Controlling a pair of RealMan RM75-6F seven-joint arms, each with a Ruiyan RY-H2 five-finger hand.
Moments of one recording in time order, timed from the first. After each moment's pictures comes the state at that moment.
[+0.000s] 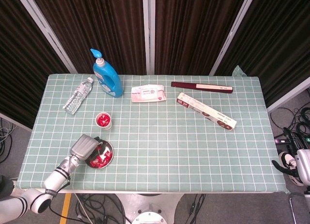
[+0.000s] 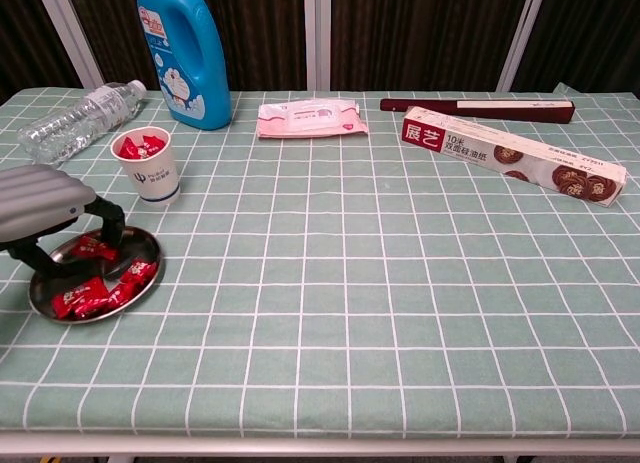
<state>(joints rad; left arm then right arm) -0.55 -1.55 0.05 -1.20 1.47 0.99 0.19 0.07 -0.99 0.07 -1.60 -1.48 1.46 0.22</state>
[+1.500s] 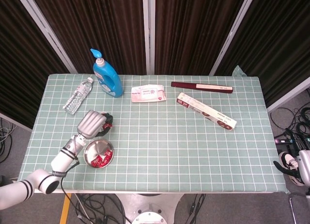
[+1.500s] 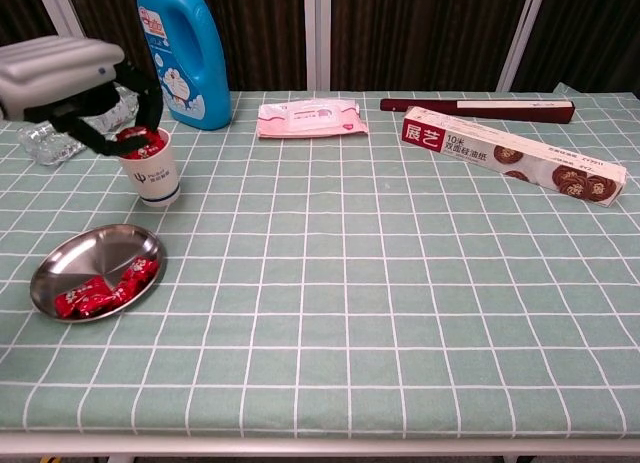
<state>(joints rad) -0.69 -1.49 -0.15 -1.27 1.47 1.02 0.04 0.06 -0.99 0.07 -1.59 -1.47 1.46 0.22</state>
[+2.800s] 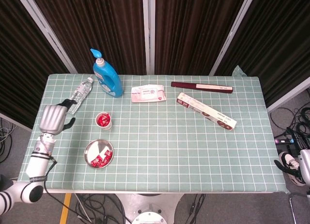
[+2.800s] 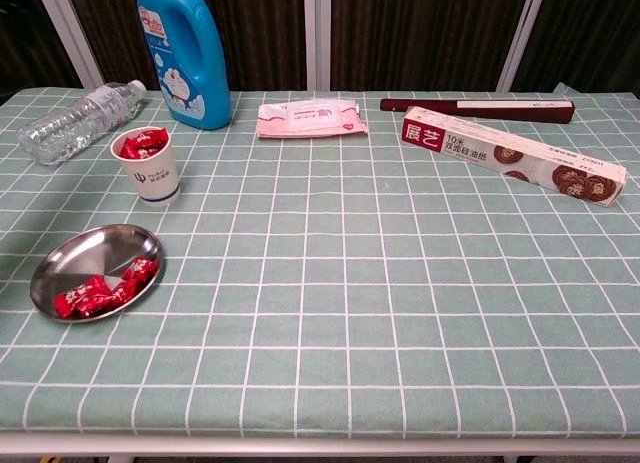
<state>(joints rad) -0.53 -1.32 -0.18 -1.46 1.20 1.22 0.27 0.06 -1.00 0.08 -1.56 -1.48 1.47 0.25</state>
